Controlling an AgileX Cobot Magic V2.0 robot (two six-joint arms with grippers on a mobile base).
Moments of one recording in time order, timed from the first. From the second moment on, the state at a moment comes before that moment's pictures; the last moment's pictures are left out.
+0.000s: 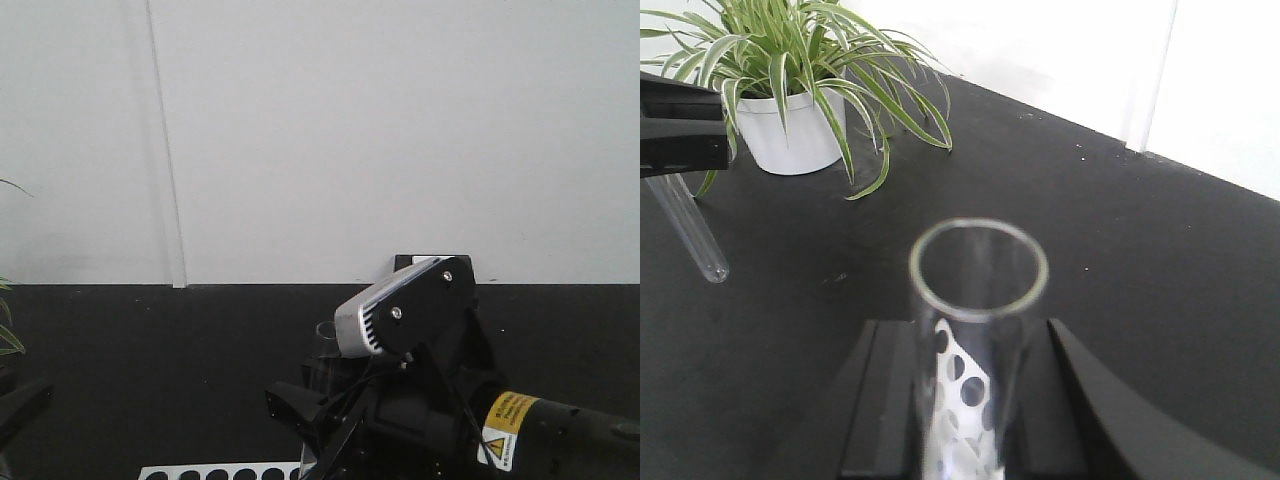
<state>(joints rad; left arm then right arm) -0.33 0.80 -0.64 0.15 0.24 -0.15 0.81 1.22 -0.94 0.24 0.12 -0.20</state>
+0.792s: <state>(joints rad) -0.33 0.80 -0.64 0.15 0.24 -0.15 0.81 1.22 -0.94 0.24 0.12 -0.20</state>
